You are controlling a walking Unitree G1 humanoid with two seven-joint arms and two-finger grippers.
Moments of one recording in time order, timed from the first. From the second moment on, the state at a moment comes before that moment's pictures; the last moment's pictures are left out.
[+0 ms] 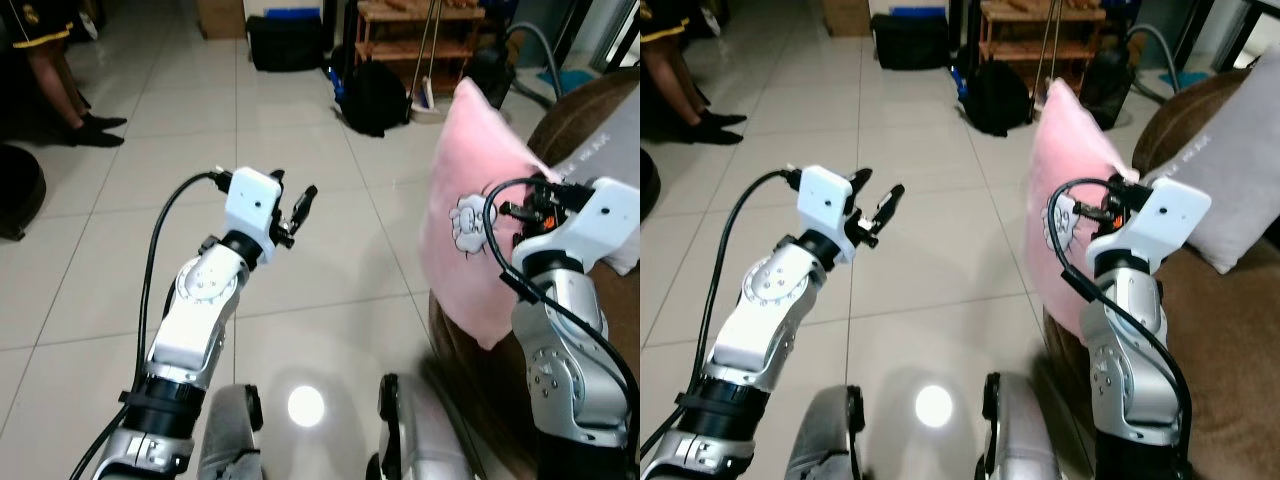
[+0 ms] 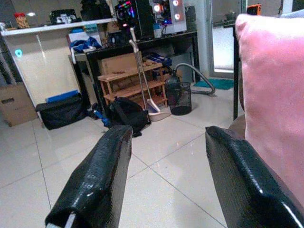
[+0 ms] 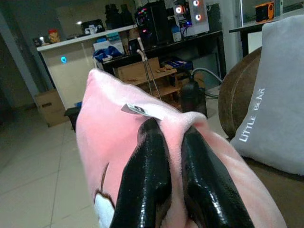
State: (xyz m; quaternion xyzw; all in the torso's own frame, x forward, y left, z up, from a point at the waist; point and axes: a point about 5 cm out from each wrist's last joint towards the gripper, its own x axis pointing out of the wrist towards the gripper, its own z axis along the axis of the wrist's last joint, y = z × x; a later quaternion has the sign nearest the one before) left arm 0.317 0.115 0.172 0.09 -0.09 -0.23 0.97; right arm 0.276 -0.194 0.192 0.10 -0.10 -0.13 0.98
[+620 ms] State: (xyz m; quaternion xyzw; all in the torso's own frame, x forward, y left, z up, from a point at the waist) left arm 0.312 0.108 0.160 0.10 -0.08 -0.24 0.96; right arm 0.265 -0.188 0.167 0.06 -0.06 -0.10 0.99
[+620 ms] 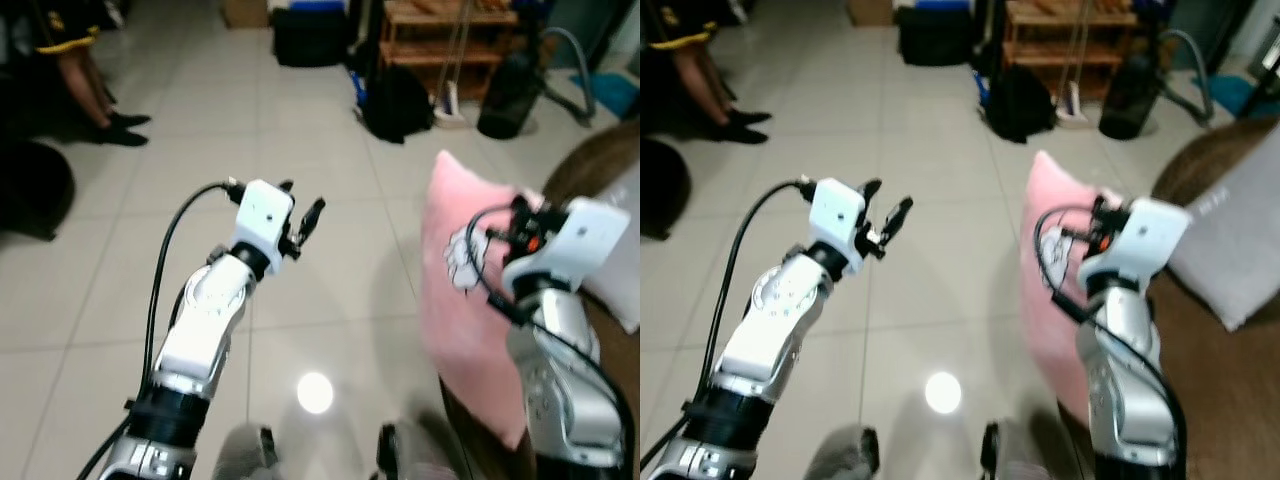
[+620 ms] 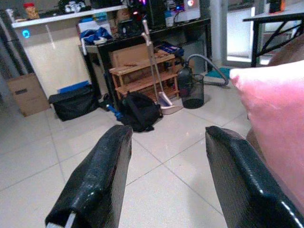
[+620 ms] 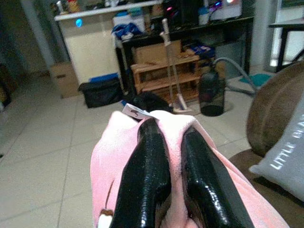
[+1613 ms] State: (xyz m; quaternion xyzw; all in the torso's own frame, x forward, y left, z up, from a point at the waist) left arm 0.314 0.108 0.159 0.12 -0.09 -0.23 0.96; right arm 0.264 -0.192 0.165 0.11 -0.06 -0.14 0.98
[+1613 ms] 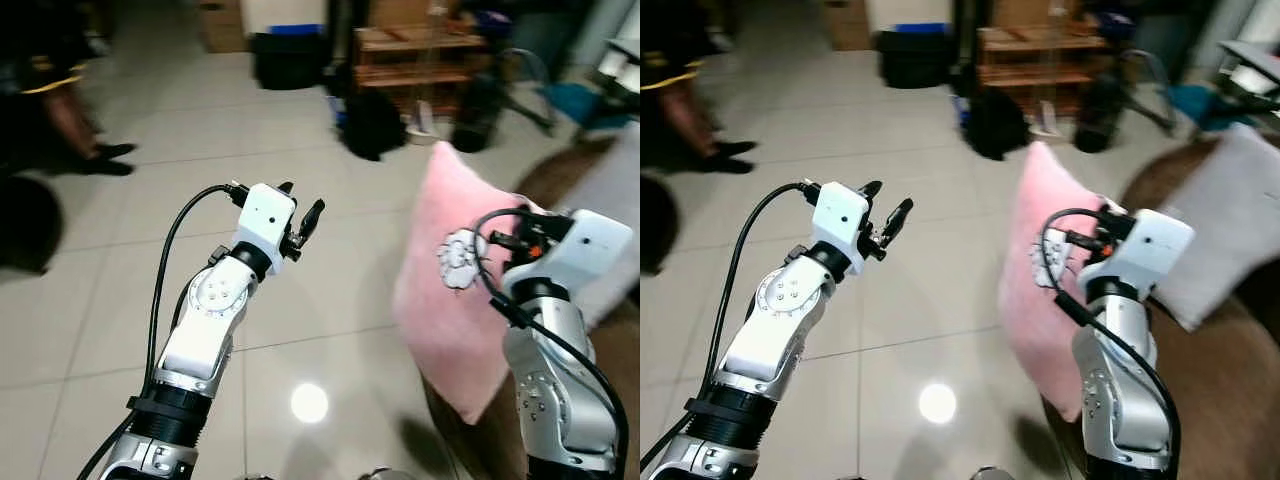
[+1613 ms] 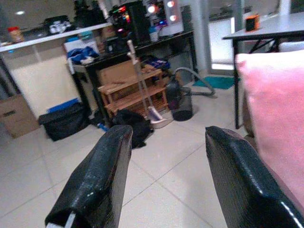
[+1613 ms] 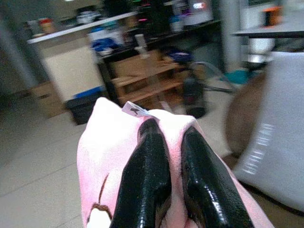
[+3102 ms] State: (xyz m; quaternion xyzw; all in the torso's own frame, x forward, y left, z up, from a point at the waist) left arm 0.302 0.109 0.148 0.12 -0.05 -0.30 0.95; right arm 0.263 -0.188 0.155 0.14 -0.03 -0.16 0.98
